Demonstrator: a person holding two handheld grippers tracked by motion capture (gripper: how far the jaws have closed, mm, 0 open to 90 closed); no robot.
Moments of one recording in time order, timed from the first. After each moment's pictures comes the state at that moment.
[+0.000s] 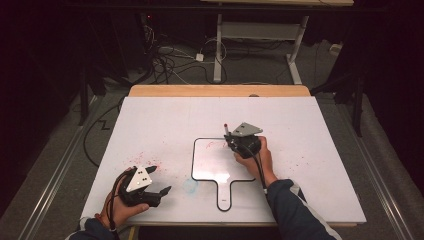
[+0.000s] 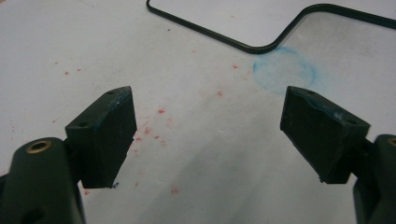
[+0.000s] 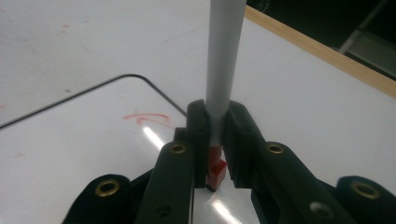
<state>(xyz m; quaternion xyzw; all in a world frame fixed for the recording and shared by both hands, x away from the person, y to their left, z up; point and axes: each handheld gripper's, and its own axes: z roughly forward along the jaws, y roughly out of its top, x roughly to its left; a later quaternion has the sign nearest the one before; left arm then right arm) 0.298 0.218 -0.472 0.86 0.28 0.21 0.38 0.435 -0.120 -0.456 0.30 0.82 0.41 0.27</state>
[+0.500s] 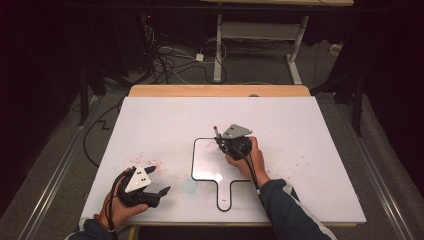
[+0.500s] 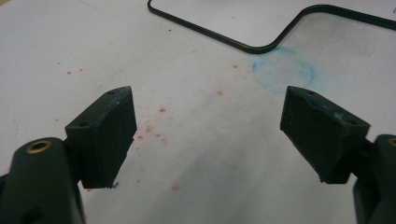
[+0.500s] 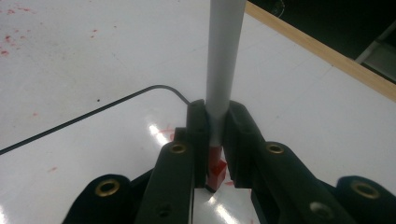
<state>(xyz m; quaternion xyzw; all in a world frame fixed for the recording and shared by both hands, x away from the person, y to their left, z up) 0.296 0.220 -0.471 0.85 0.28 0.21 0.38 0.432 -0.096 -0.457 0.27 0.83 0.41 0.26</state>
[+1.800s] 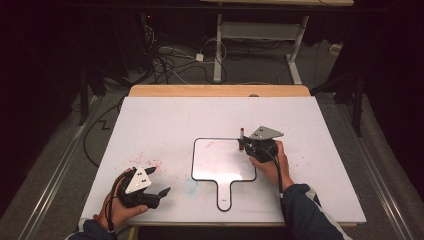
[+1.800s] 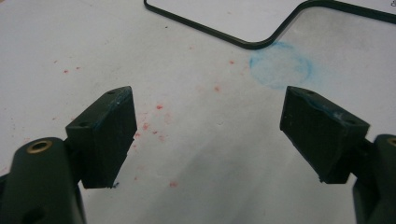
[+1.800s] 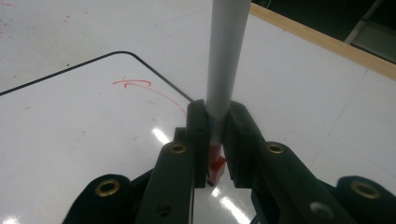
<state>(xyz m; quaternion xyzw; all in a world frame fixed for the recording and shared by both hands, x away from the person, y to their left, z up) 0.295 0.220 -0.471 0.86 0.27 0.21 0.38 0.424 -0.172 -0.456 0.31 0.81 0.43 0.25</state>
